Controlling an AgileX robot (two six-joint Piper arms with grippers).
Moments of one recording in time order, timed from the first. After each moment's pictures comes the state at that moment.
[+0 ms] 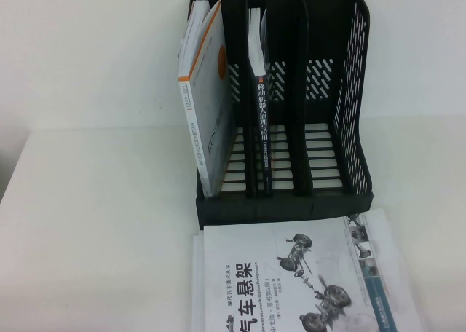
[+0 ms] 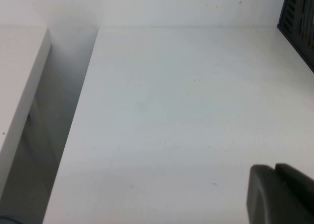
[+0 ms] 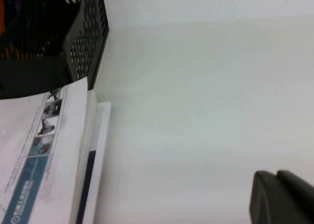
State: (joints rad) right arm 0.06 -0.01 0.02 -0.03 0.42 0.10; left arm -0.01 -0.01 0.01 -0.08 0.37 -0.03
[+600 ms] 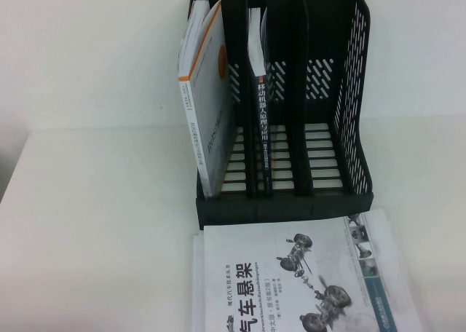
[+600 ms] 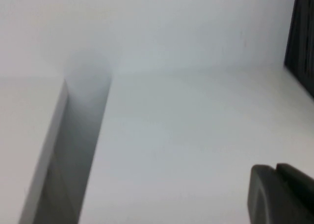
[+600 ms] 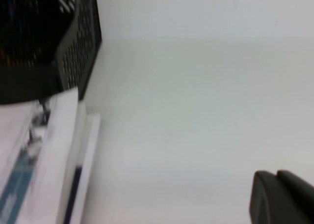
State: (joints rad) right arm 0.06 -0.01 0.03 -0.09 0.37 0.10; left arm -0.01 -0.01 0.02 -0.02 0.25 -0.03
